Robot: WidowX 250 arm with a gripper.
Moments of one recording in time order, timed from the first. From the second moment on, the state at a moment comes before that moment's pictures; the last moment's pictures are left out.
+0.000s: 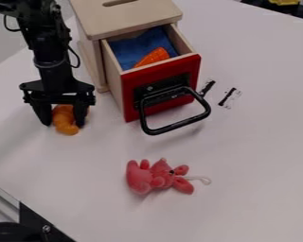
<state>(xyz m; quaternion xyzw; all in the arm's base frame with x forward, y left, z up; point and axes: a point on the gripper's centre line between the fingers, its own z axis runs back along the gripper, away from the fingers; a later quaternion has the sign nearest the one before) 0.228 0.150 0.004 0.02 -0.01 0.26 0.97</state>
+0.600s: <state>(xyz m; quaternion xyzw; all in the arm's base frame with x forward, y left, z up) 0.228 0.147 0.016 -0.01 -0.05 0.23 0.97</state>
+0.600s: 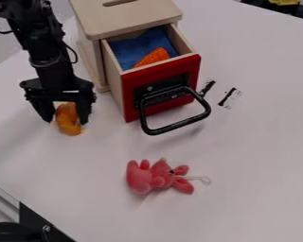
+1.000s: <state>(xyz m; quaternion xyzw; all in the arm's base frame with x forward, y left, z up) 0.228 0.137 0.064 -0.02 -0.11 0.22 0.97</state>
